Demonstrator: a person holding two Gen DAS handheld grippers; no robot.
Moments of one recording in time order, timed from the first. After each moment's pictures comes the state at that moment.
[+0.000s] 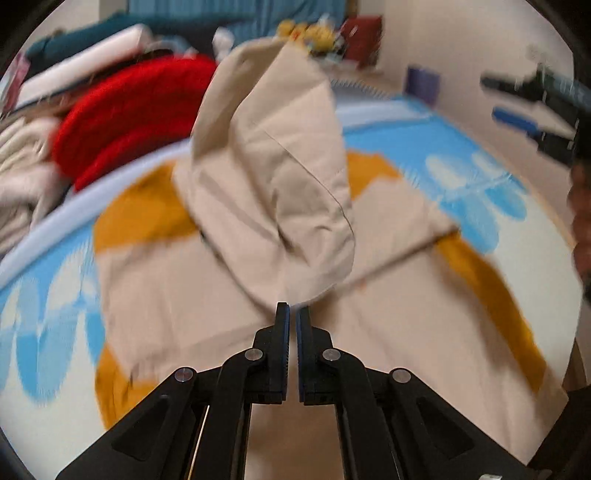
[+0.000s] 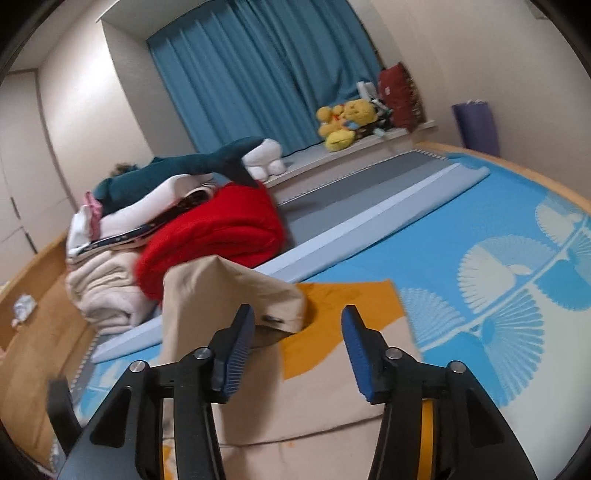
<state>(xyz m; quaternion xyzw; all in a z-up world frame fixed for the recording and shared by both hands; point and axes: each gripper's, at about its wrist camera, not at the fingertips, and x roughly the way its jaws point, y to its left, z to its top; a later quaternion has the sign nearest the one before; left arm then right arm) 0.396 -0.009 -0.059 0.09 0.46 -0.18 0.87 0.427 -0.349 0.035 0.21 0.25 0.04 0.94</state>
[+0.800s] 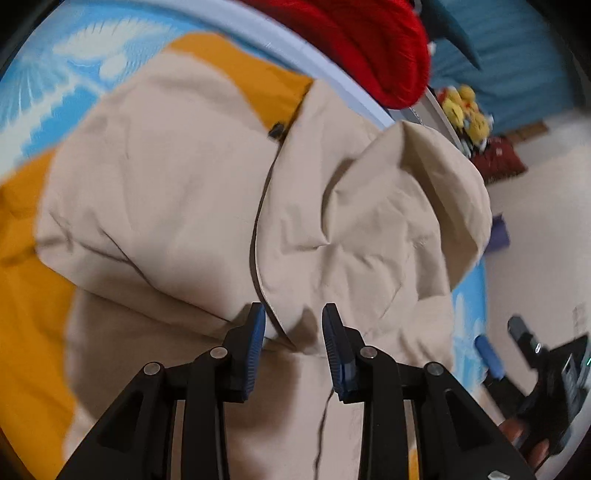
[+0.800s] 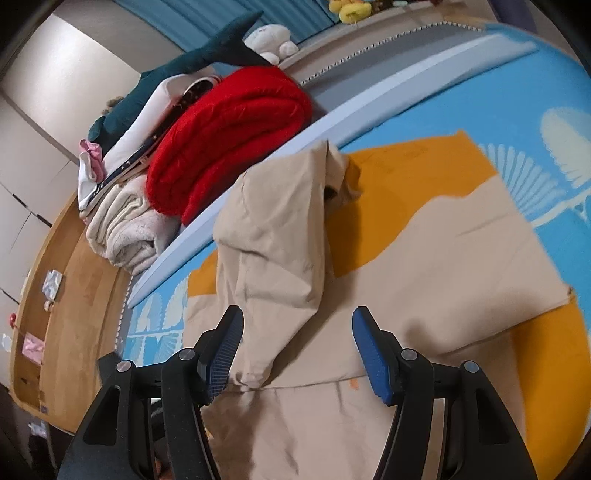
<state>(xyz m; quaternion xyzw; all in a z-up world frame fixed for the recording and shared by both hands) 0.470 0.081 -0.169 -0.36 0.52 -0.07 0.77 0.502 -0.289 -0.093 0.28 0.43 0.14 0.85</state>
